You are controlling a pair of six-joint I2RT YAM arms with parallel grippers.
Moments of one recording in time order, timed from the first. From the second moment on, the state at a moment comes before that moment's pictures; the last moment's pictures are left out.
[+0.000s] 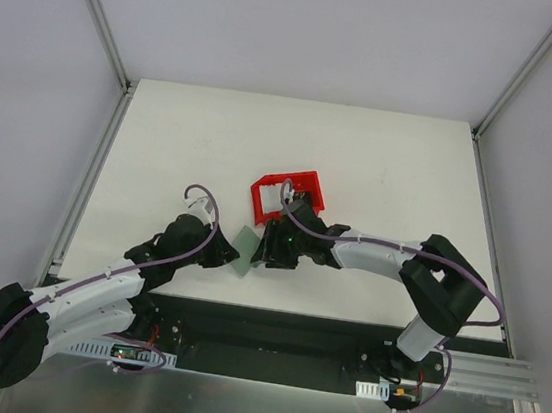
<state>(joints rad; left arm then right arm) -0.65 0.85 0.26 -0.03 0.08 -0.86 0.93 1.68 0.88 -0.10 -0.23 0.94</state>
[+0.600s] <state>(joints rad) -0.66 0.85 0.26 -0.03 0.07 -0.86 0.93 1.74 0.90 -0.11 -0.23 0.95</state>
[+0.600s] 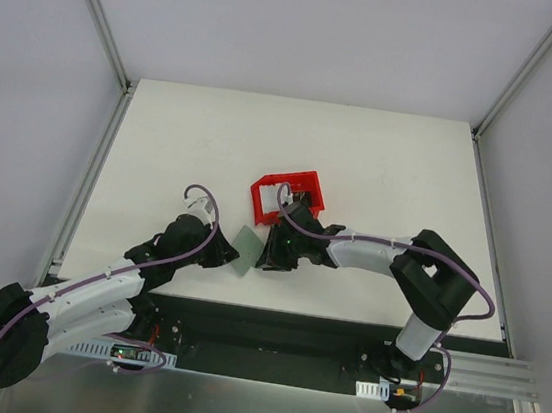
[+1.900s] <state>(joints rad) -0.66 0.96 0.42 -0.12 0.14 -0.72 0.93 1.47 0.88 -0.12 -0.27 0.79</state>
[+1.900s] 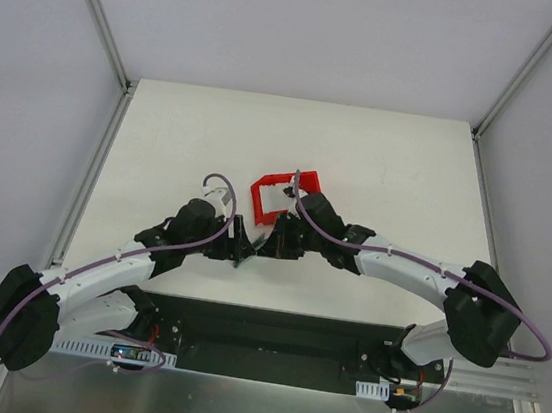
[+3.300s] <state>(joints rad) -0.66 1.01 0.42 -0.13 0.10 -0.69 0.78 1.13 0.62 -0.40 -0.22 0.65</state>
